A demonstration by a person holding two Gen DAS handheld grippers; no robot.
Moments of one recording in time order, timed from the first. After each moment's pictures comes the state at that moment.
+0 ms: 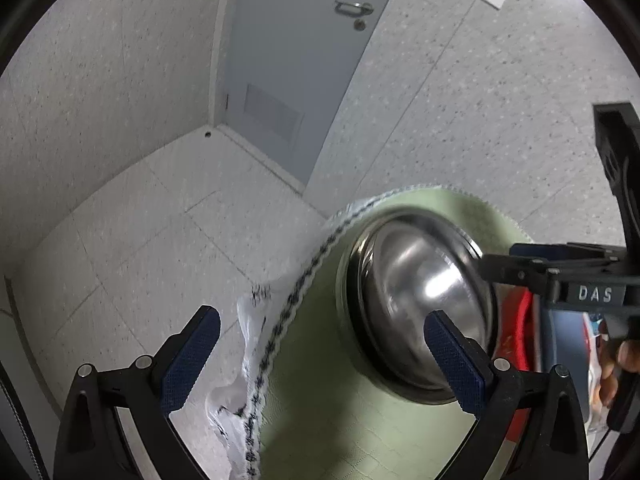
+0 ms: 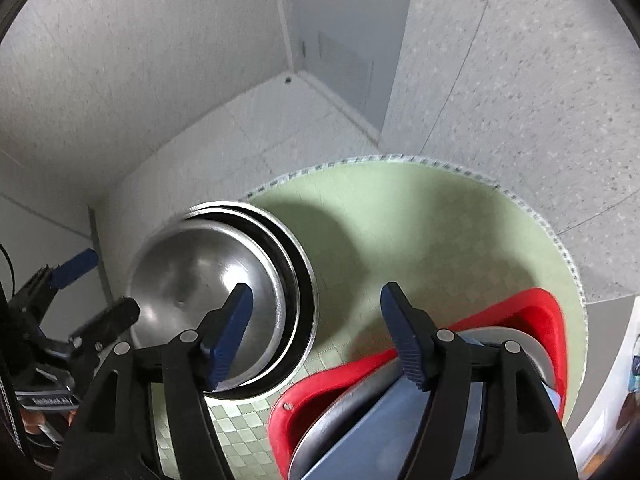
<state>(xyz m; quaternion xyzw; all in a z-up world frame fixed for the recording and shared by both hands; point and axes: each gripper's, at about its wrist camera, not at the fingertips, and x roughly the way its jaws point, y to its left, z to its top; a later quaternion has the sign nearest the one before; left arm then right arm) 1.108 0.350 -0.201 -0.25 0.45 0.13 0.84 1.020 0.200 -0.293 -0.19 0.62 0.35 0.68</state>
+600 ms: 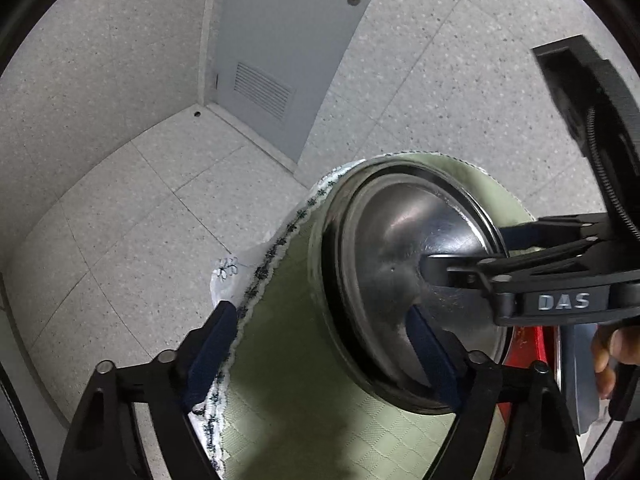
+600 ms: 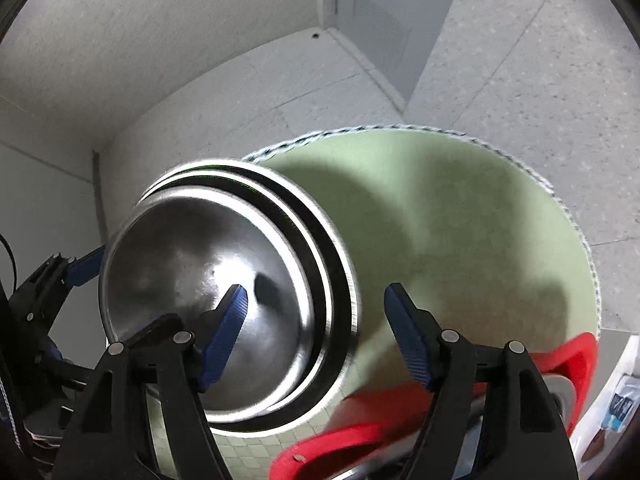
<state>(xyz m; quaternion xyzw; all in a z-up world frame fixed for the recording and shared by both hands) 1.147 0.352 -0.229 -0.26 0.48 0.10 0.83 1.015 0.228 -0.339 -0.25 0.65 0.38 0.61</state>
